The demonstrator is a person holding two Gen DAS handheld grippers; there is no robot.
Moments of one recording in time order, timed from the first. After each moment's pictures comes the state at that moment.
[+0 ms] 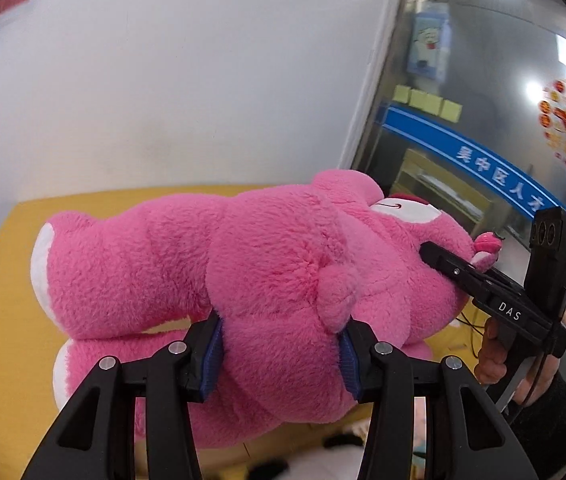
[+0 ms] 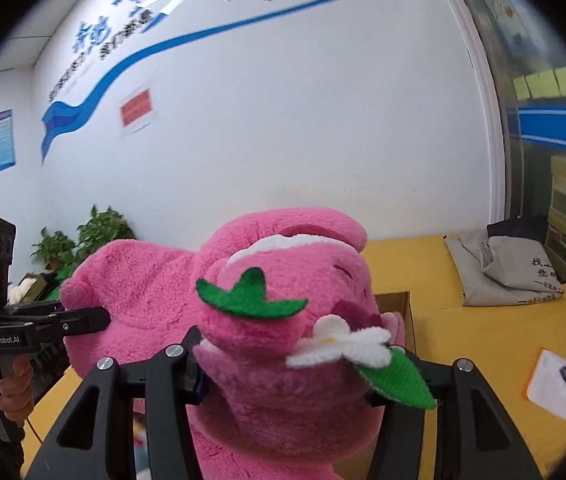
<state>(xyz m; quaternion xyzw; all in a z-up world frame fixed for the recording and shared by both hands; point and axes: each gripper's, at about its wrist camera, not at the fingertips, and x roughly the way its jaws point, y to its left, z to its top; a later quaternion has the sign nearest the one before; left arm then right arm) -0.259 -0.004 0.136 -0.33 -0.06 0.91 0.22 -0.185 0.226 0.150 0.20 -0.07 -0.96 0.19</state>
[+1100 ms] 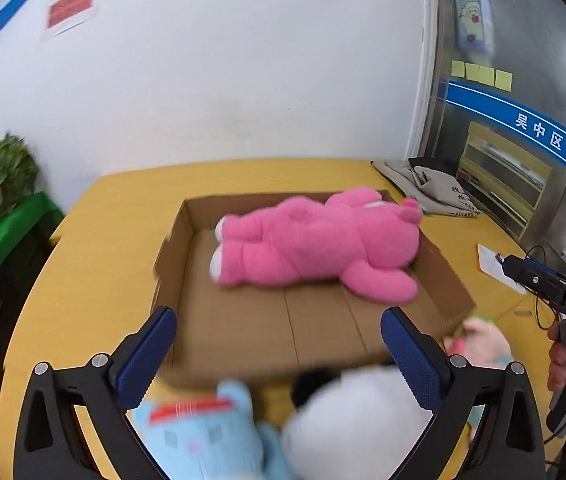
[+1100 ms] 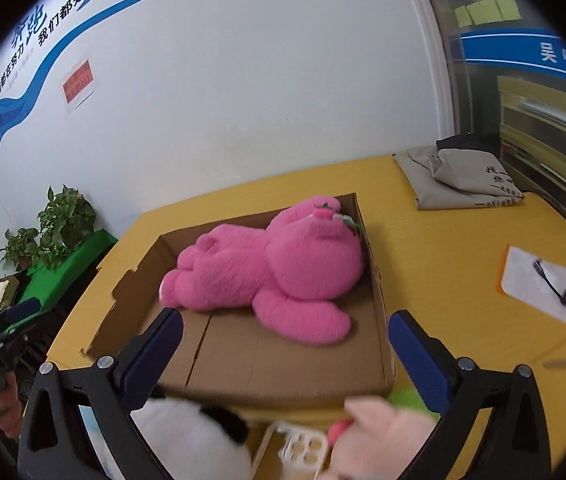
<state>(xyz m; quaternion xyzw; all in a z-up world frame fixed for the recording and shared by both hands) -0.103 -0.012 0.085 -0.32 -0.02 0.95 0.05 -0.114 0.250 0.094 0.30 -0.10 -0.94 0.12</state>
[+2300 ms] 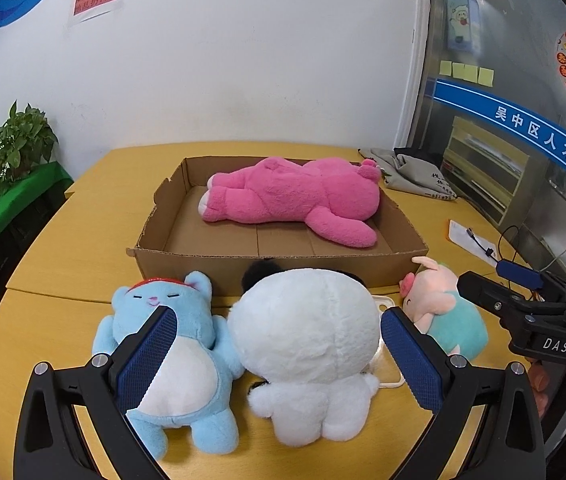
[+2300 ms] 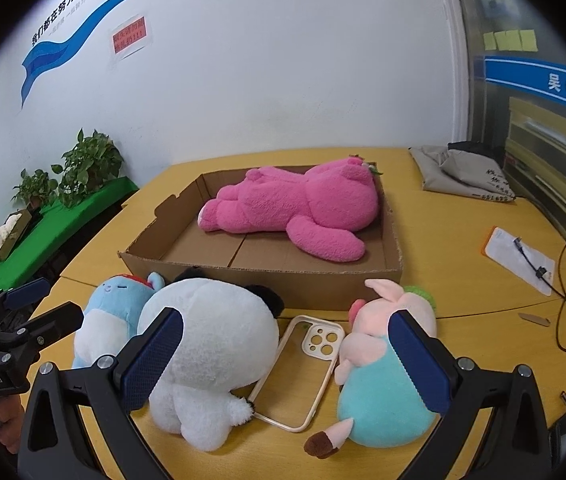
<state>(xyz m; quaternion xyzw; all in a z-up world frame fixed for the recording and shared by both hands) -0.005 0.033 0.053 -0.33 -0.04 0.94 0.05 -0.002 0.223 0.077 0.32 -0.02 -0.93 0.15</state>
